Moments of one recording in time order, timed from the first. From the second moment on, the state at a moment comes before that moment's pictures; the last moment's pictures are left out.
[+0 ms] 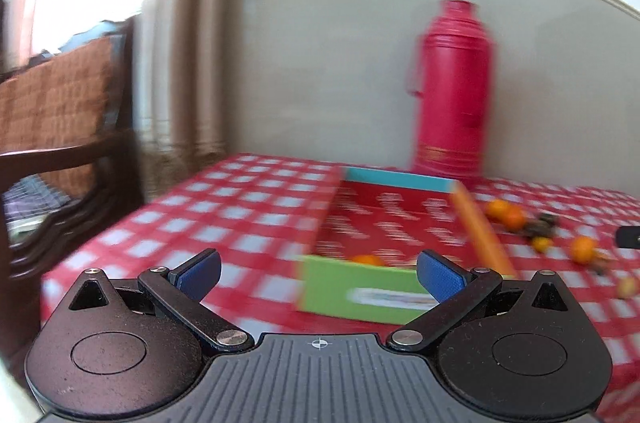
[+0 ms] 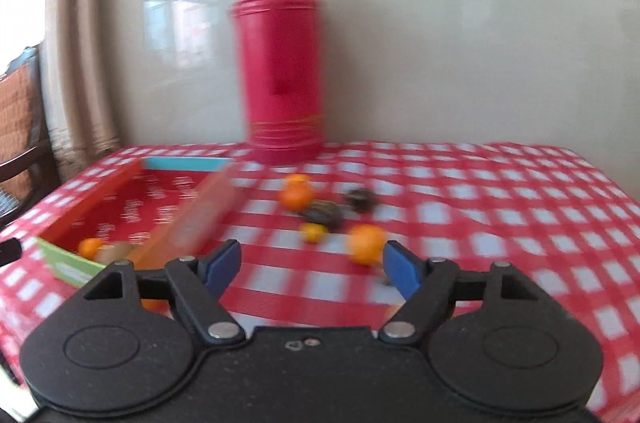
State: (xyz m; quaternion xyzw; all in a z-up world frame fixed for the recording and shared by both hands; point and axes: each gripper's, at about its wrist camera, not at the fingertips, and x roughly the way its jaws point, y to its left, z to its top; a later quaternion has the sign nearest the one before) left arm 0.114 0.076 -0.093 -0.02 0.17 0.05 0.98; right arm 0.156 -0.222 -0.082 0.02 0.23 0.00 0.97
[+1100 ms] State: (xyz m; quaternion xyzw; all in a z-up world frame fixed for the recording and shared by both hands) left arm 0.180 -0.219 -0.138 0.07 0.28 -0.21 0.93; right arm 0.064 -0.365 -0.098 0.09 0.16 -0.19 0.96
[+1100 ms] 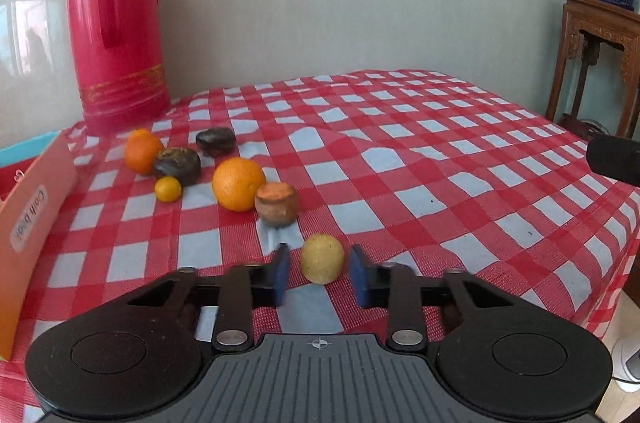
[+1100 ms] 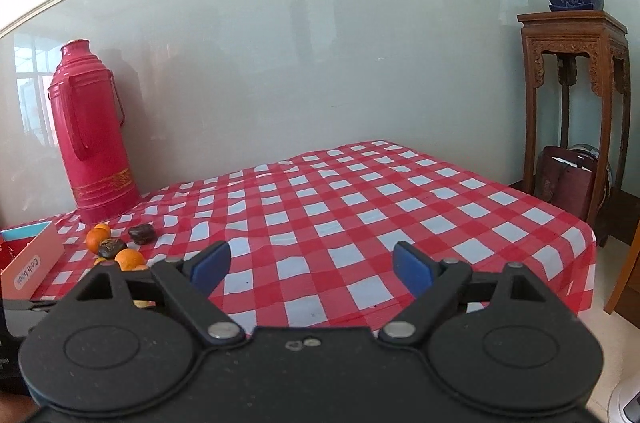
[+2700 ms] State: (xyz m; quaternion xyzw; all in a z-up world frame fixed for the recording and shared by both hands) left arm 0.224 0.044 -0.116 -0.02 0.26 0.06 0.96; right arm 0.134 -0.258 -0.112 0.02 0.21 -0.06 0.98
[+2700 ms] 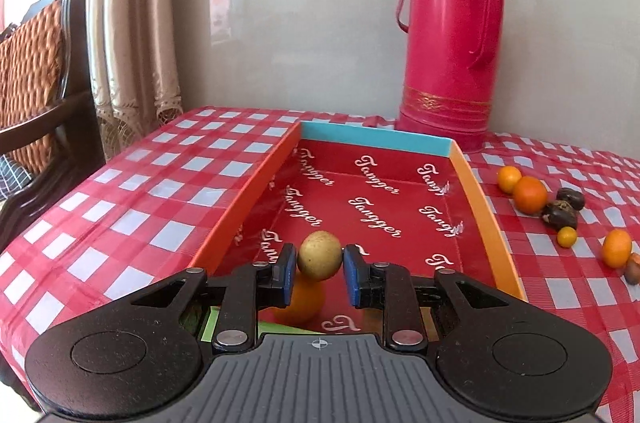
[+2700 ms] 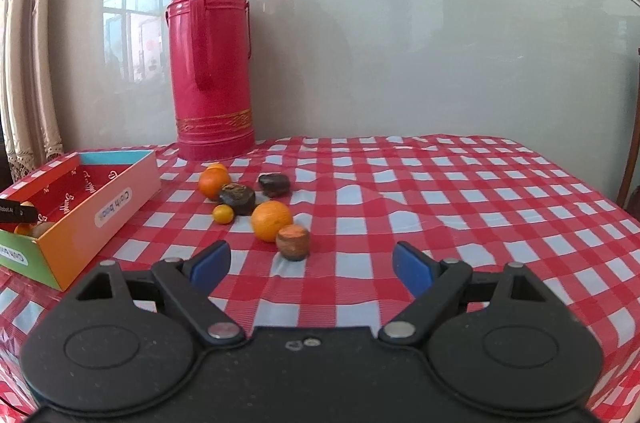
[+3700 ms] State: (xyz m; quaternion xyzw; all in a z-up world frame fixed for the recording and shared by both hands) left arm 0.133 0.149 -0.110 -0.08 0.18 0.18 0.96; right arm 0.222 -0.256 -0.135 0.05 0.28 -0.06 0.96
